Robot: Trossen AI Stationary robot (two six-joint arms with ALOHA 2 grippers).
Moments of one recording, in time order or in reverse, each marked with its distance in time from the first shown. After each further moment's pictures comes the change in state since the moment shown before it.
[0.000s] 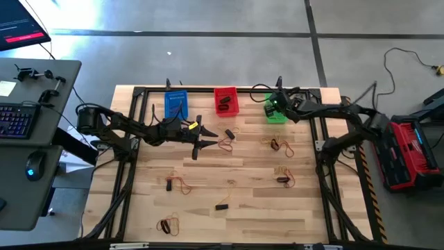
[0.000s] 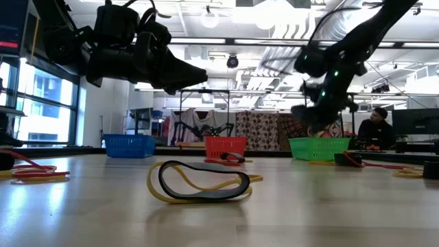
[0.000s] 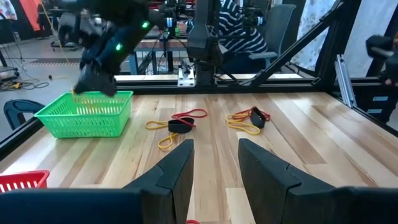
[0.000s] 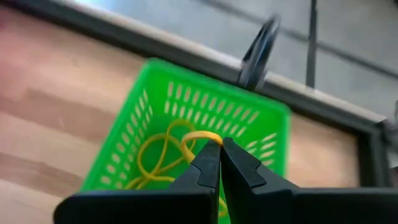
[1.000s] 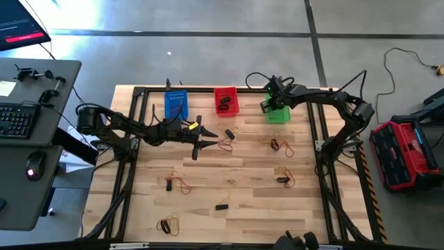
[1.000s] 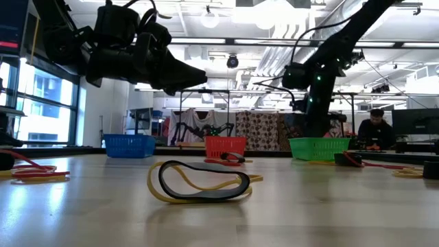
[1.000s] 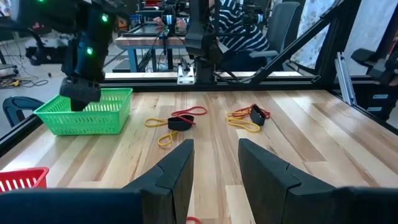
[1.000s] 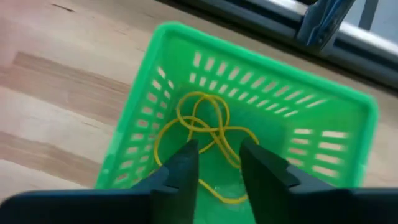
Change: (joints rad) left arm 0.000 0.000 0.000 -0.012 0.000 0.000; right arm -0.128 0.211 0.260 -0.279 -0.303 -0.009
